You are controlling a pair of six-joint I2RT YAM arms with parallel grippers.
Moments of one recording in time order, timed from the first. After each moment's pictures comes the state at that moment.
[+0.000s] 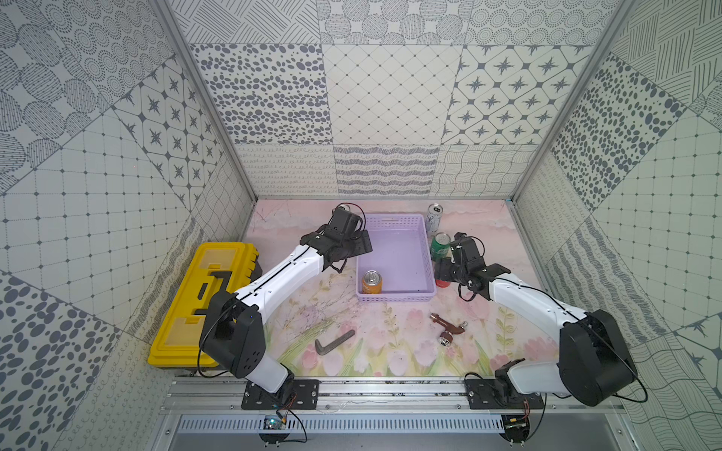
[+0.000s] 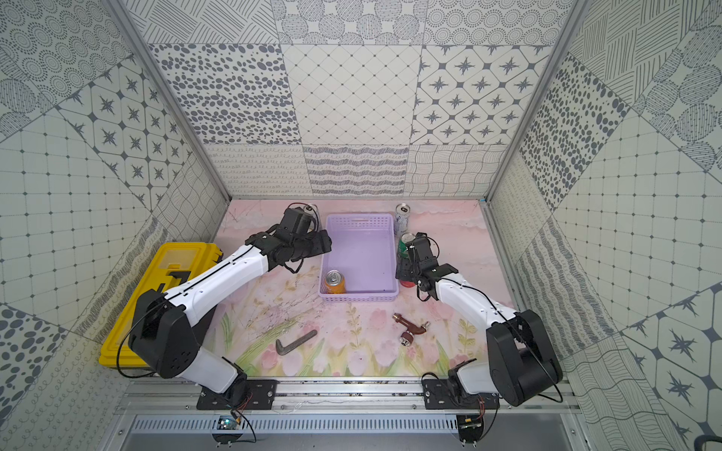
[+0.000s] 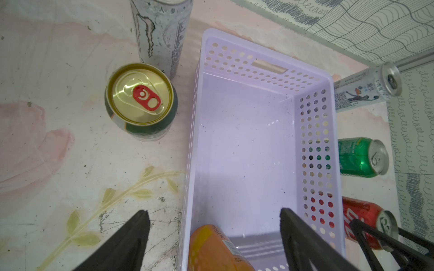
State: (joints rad) left arm -0.48 1.57 1.29 -0.56 -0.10 -0.65; right arm 0.40 1.38 0.83 -0.32 0.19 0.44
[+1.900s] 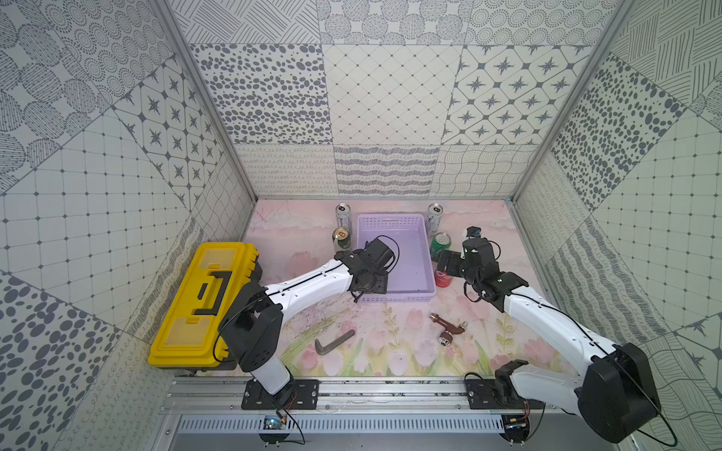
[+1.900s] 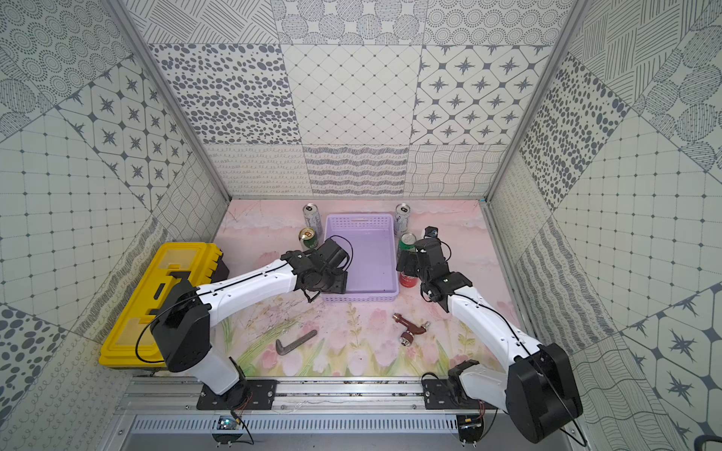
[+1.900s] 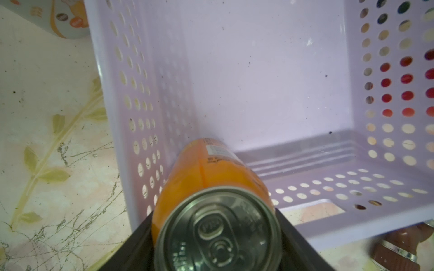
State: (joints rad) left arm -0.75 1.66 1.24 -0.74 -0.15 -0.61; right arm 0.40 1.19 0.78 -0.26 0.23 0.46
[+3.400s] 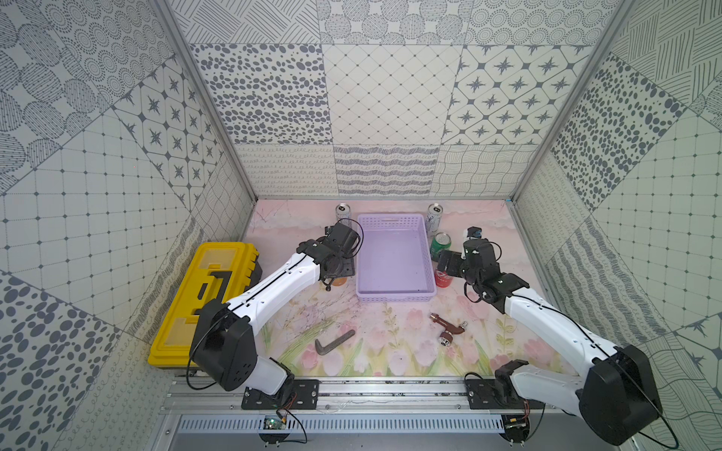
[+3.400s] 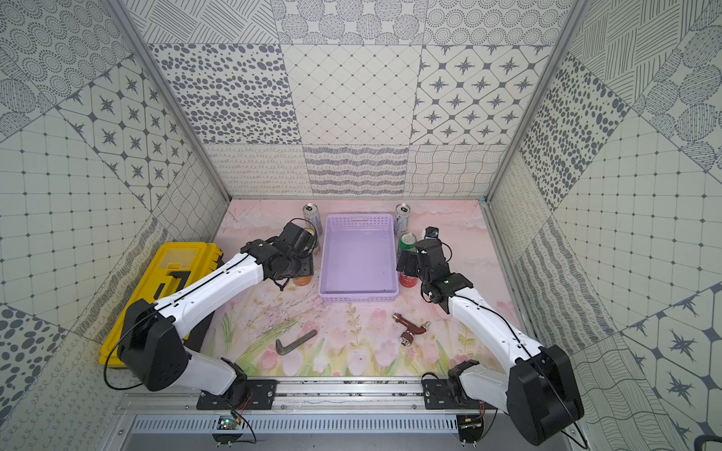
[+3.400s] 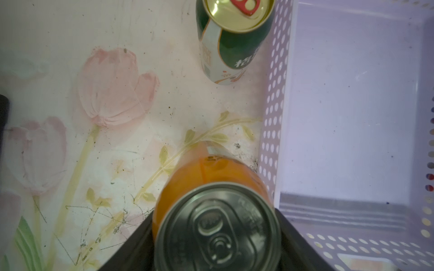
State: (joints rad) left arm -0.50 1.51 1.21 -0.84 -0.26 -0.61; right arm 0.40 1.17 0.77 -0.24 0.23 0.46
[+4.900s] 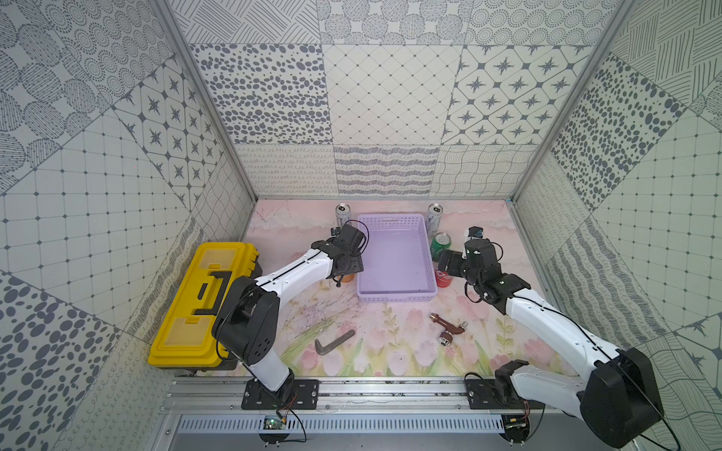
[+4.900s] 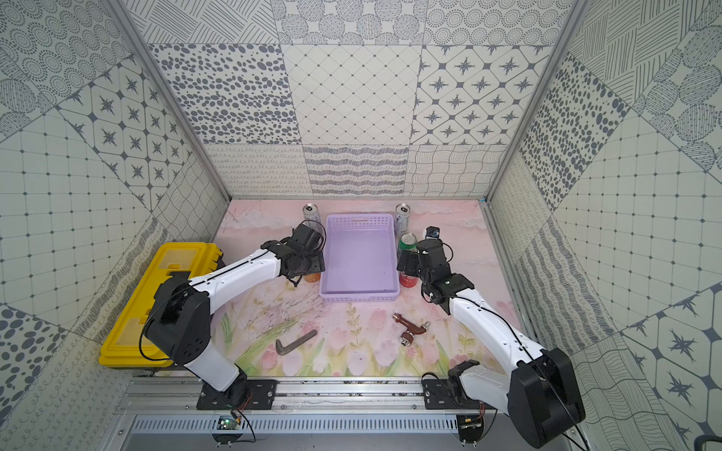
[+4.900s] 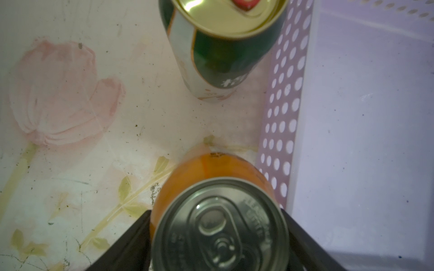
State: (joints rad) left arm -0.49 1.66 1.19 -0.64 -0.24 -0.66; right arm 0.40 1.16 0.77 -0.24 0.23 0.46
